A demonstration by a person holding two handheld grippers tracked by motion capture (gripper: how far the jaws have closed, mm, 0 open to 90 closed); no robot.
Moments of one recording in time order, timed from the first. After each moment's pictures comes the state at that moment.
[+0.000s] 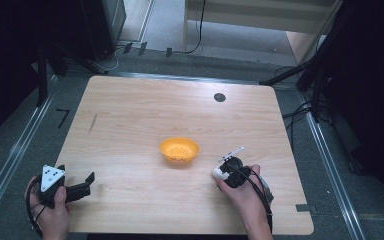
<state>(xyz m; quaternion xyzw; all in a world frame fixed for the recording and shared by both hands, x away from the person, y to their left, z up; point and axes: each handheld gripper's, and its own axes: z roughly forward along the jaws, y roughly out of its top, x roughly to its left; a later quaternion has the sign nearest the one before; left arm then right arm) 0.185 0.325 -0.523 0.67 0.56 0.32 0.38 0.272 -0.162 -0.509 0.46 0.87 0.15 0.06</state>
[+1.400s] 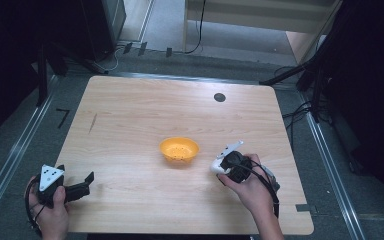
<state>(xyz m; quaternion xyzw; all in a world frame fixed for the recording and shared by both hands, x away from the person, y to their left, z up) 0.185 0.327 -0.523 0.66 0.57 0.31 0.38 0.280 -0.163 -0.477 0.33 0.92 0.19 0.09</state>
